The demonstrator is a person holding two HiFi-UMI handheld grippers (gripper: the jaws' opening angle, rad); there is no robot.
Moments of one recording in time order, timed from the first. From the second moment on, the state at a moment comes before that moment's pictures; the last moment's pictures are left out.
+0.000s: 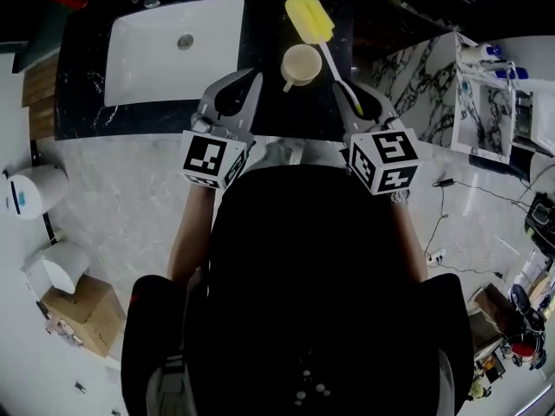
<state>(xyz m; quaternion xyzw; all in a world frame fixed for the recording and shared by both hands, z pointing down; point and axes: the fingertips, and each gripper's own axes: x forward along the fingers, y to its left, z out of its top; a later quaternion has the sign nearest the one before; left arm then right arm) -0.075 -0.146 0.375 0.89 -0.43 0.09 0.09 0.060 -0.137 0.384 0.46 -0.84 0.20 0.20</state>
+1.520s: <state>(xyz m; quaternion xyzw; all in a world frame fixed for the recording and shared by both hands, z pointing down) -0.065 -0.145 0.272 0.89 -0.46 -0.01 0.05 0.059 -0.126 0.274 0.52 -0.84 0.12 -0.02</state>
